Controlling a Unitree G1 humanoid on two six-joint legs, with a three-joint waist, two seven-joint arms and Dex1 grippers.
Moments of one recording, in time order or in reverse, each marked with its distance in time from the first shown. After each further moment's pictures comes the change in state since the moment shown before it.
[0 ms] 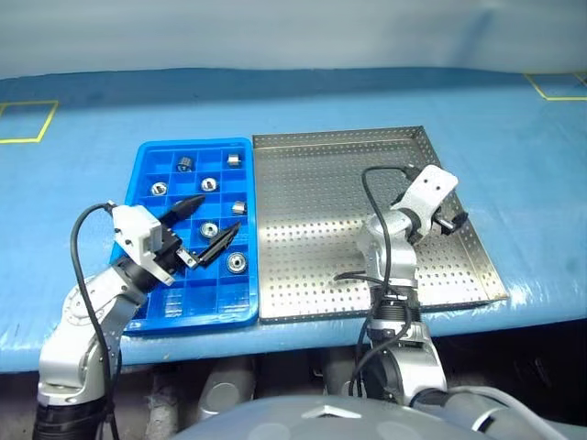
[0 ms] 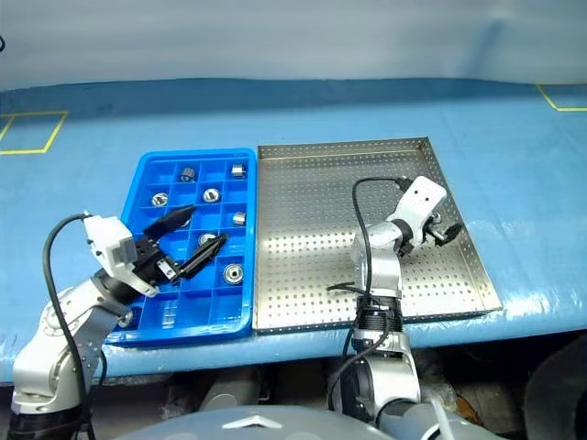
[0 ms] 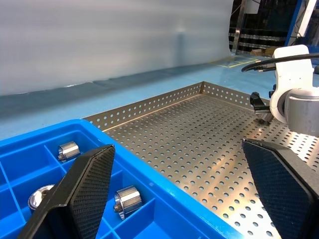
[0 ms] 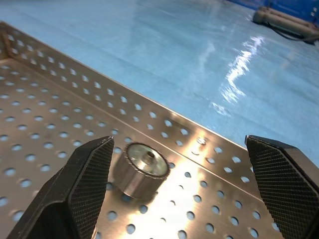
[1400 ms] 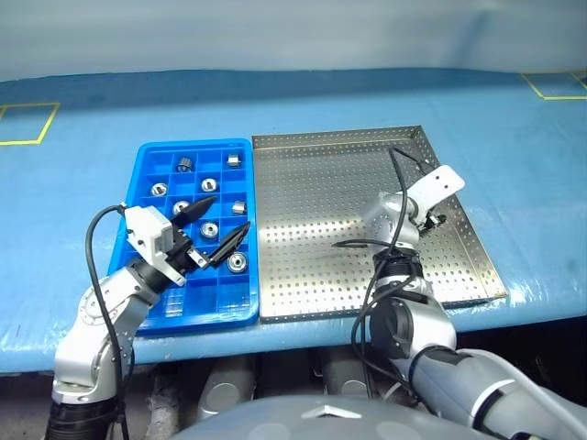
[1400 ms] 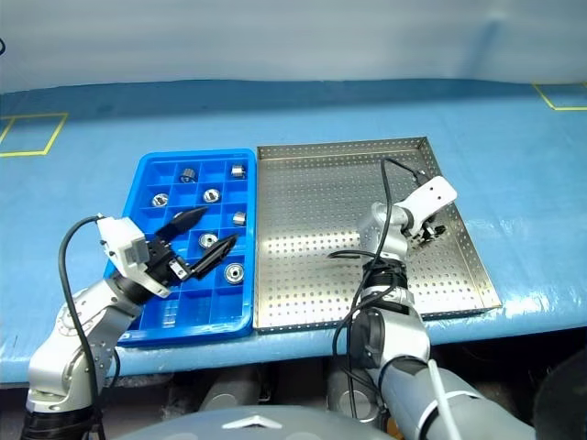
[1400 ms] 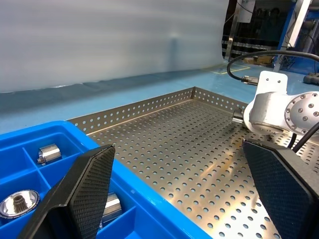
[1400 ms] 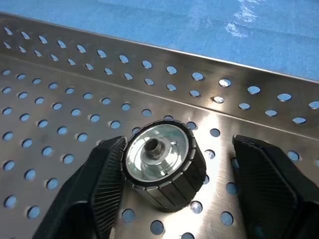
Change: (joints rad) left arm -0.006 -0.037 -0.046 0.000 0.003 -0.001 0.032; right arm -0.264 -0.099 -0.211 0.470 0.289 -0.287 -0.016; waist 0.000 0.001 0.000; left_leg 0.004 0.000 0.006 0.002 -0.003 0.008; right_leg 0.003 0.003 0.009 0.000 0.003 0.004
